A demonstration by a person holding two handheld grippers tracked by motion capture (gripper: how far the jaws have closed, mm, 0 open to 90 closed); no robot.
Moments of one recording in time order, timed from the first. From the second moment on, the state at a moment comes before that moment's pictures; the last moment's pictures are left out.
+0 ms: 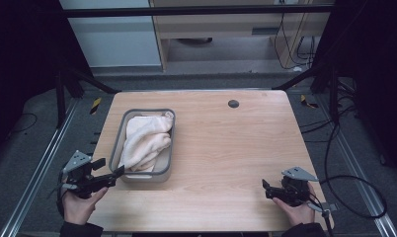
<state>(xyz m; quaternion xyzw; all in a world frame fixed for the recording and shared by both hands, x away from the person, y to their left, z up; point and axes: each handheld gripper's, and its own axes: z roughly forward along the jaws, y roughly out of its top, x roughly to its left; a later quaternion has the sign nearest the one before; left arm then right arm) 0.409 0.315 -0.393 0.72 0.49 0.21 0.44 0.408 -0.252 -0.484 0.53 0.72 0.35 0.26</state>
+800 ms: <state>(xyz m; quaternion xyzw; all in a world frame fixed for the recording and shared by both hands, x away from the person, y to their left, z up) 0.453 0.301 -0.377 0.74 0.48 0.21 0.43 0.409 -0.253 -0.484 0.53 0.72 0.36 0.26</state>
